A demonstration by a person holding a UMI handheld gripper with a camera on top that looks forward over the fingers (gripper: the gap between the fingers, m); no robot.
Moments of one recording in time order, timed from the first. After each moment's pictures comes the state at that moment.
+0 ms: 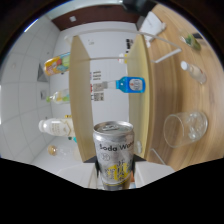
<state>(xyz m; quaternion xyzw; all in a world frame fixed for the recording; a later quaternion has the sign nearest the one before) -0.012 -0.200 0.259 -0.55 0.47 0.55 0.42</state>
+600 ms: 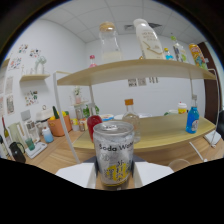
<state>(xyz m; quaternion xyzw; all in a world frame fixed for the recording) -0.091 -0.182 0.163 -0.79 -0.03 0.11 0.61</state>
